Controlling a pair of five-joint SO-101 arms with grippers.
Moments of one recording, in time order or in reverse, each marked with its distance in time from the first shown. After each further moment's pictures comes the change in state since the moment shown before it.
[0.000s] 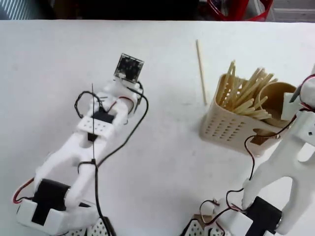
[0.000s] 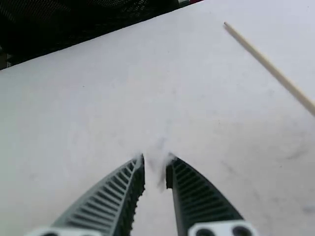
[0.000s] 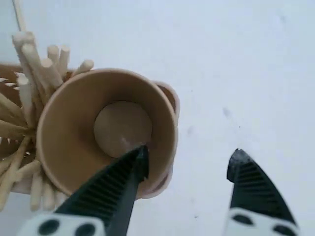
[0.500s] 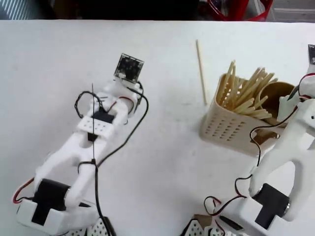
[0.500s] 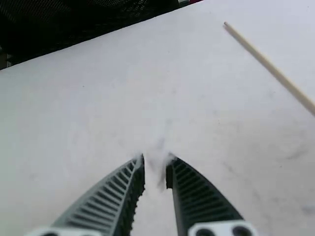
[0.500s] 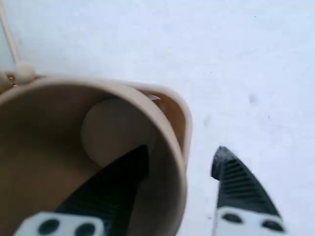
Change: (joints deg) left arm 0.0 0.0 0.0 0.0 0.0; right arm 0.4 9.9 8.1 -7.1 0.0
